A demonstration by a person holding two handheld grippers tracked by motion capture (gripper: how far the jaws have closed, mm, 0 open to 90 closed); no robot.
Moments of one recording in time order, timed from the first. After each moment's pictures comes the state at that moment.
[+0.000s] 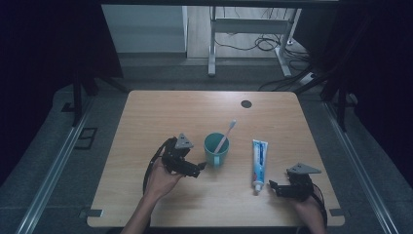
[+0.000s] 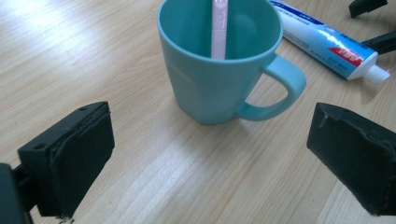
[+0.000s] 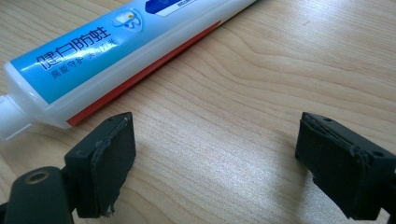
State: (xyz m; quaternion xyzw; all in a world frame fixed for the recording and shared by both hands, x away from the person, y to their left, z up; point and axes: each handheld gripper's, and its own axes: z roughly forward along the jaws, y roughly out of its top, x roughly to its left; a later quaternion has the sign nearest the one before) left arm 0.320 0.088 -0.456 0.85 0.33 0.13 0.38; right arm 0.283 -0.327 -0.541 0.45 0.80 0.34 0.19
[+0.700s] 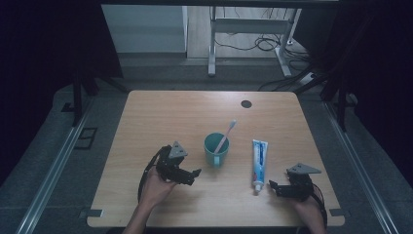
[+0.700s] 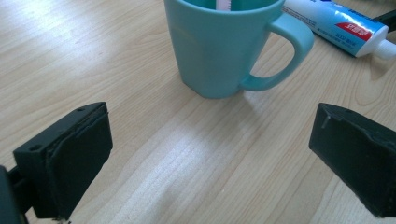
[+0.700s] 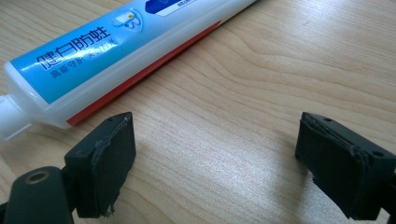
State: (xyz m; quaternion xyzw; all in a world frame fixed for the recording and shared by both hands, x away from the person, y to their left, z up) left arm 0.302 0.103 -0.475 0.85 0.34 0.14 0.38; right arm 0.283 -0.327 -0.541 0.45 0.80 0.34 0.19
